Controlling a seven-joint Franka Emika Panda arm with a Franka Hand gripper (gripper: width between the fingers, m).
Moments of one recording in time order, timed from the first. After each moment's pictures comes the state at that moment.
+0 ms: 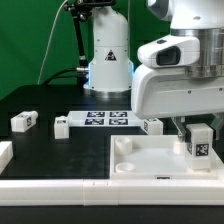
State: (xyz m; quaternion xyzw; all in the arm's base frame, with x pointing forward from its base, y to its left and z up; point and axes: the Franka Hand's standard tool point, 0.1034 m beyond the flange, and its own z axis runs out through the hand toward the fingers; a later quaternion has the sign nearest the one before) arm 0.623 0.122 0.075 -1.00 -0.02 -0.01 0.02
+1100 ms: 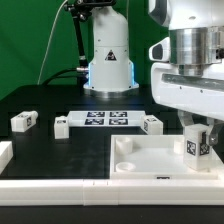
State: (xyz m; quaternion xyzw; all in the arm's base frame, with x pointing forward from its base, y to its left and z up) arm 0.619 0.124 0.072 -0.84 0.55 -0.03 0.05
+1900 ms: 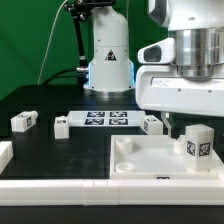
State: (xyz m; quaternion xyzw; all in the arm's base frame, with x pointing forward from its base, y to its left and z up) arm 0.619 0.122 0.071 -0.97 0.24 -0.04 0.03
